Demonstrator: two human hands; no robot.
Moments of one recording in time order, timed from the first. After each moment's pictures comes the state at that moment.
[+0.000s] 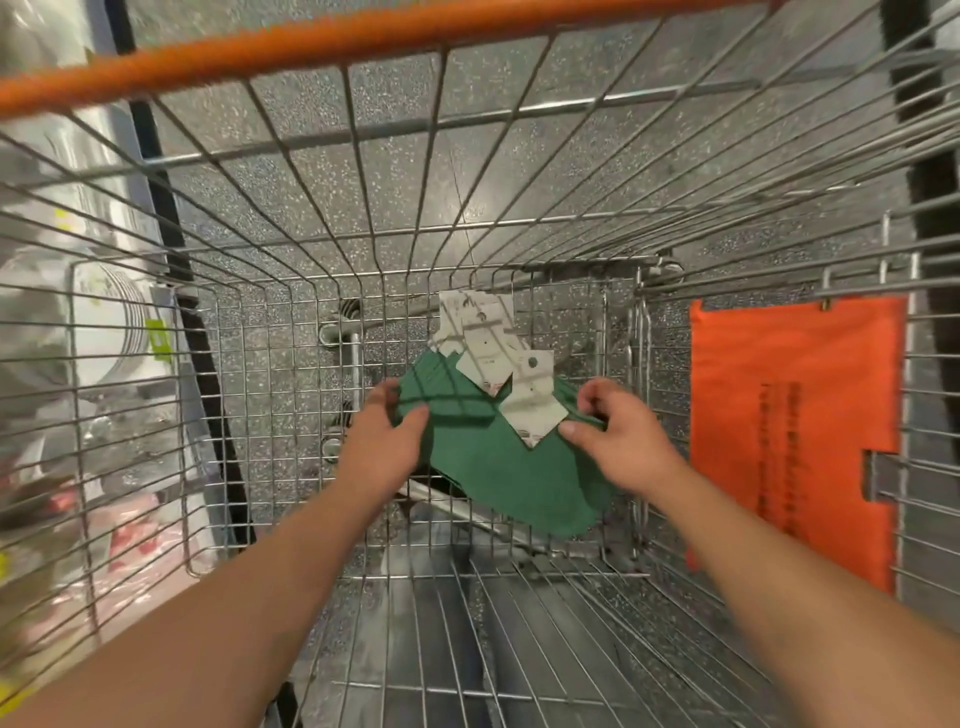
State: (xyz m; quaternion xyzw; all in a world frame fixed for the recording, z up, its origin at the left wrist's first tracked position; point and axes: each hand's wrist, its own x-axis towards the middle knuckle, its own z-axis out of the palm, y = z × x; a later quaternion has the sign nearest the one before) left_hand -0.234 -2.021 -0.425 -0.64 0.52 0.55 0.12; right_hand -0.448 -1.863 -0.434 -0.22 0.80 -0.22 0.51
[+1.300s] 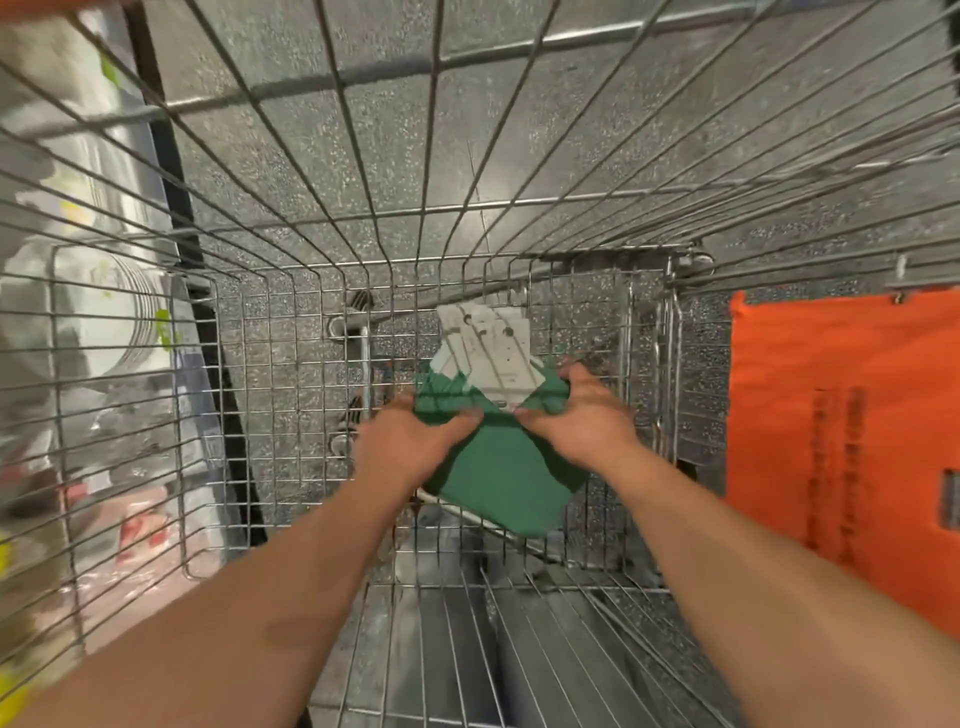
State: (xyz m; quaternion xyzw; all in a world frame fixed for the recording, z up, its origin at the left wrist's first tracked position) left_hand -0.245 -2.017 -0.449 -0.65 0.58 0.44 0.24; right_hand -0.420 -1.915 -0.462 -0.23 0.82 -0.03 0.52
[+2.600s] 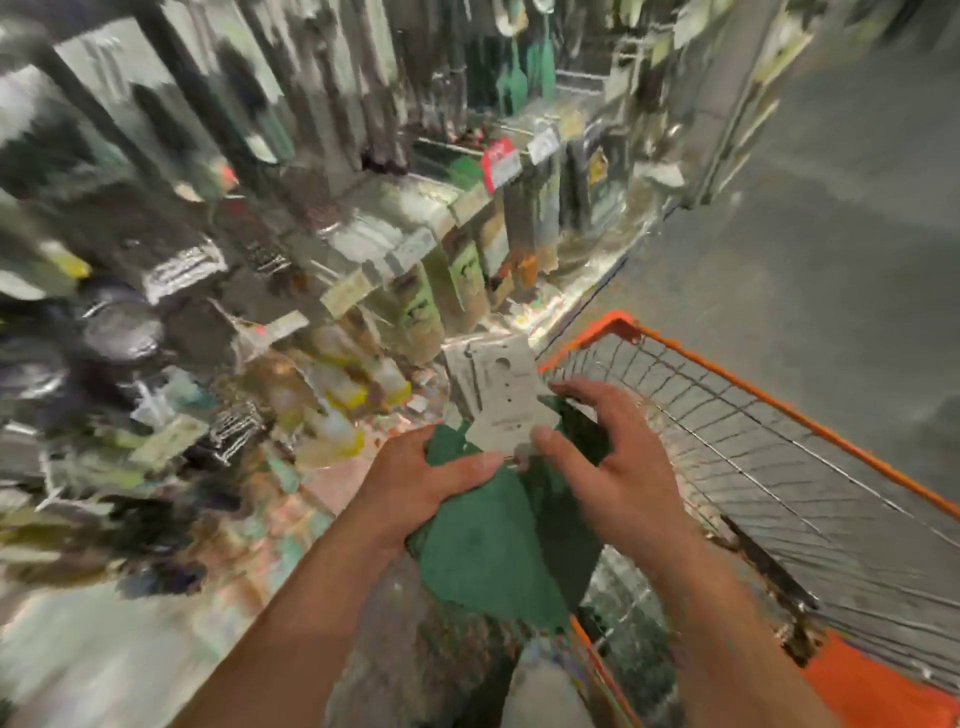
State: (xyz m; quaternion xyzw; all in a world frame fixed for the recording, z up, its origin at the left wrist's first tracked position) left_hand -0.023 -1.878 -0.022 -0.66 0.31 0.56 -0.39; right_hand -0.223 -1.925 -0.022 -0.67 0.50 -0.34 0.42
